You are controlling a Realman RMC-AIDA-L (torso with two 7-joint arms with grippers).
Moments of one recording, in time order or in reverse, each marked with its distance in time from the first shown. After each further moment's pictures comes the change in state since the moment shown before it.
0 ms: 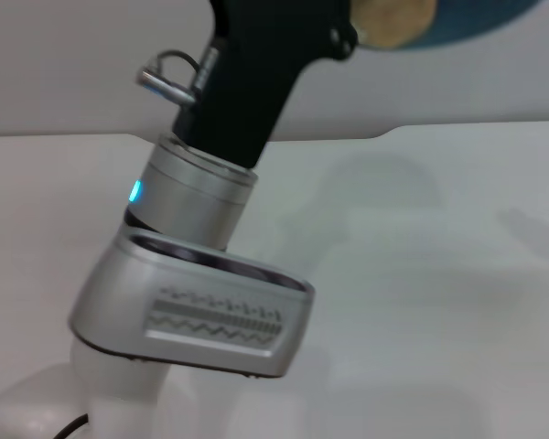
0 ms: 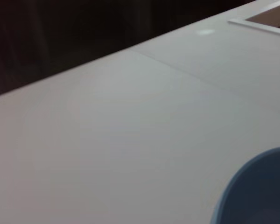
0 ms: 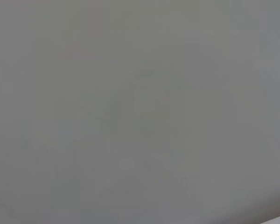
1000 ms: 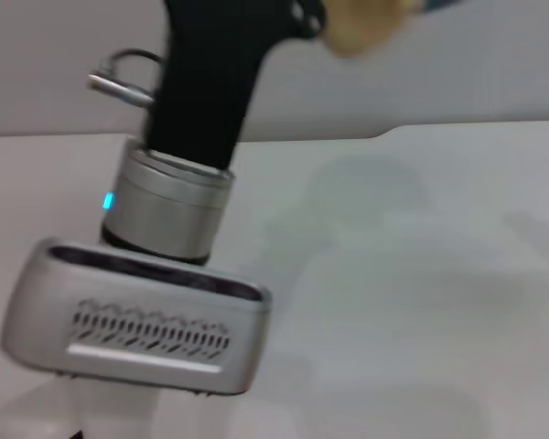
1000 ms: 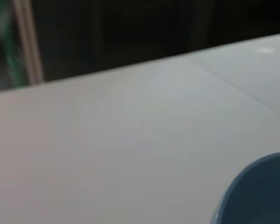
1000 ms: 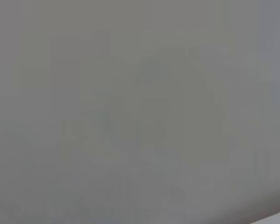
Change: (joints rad) left arm 0.001 0.000 0.046 0.012 -0.061 0.113 -0.130; right arm -0.005 -0.018 -0.001 0.008 -0.002 -0.011 0.000
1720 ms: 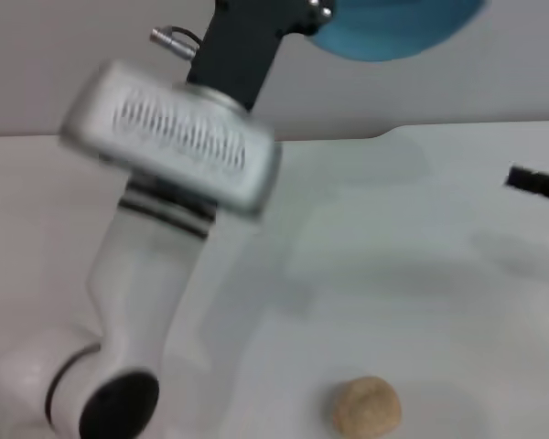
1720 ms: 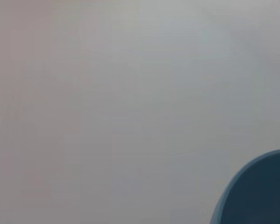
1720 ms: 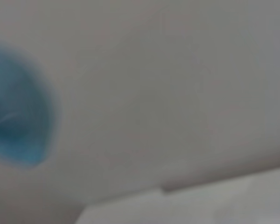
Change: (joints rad) left arm -0.013 0.000 -0.215 0.048 -0.084 -0.455 -0.166; right arm 0.045 -0.018 -0.093 -0.011 -0.114 -0.041 -0.003
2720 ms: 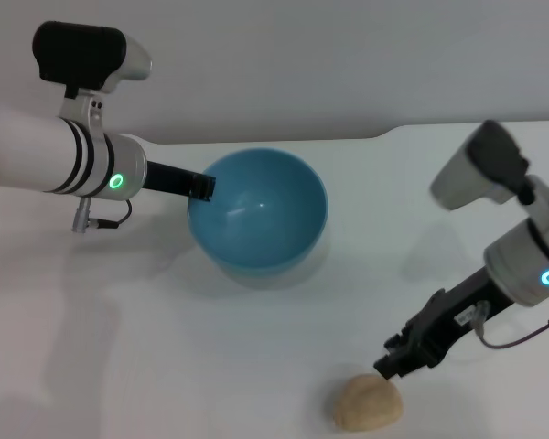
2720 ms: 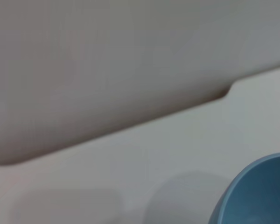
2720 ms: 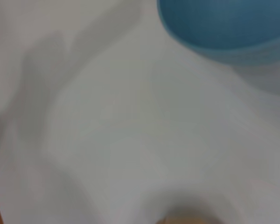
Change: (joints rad) left arm -0.135 0.024 -1.082 -0.081 0.281 -1.982 -0.422; right arm 0.330 0.026 -0.698 -0.048 -0.484 0.003 0.213
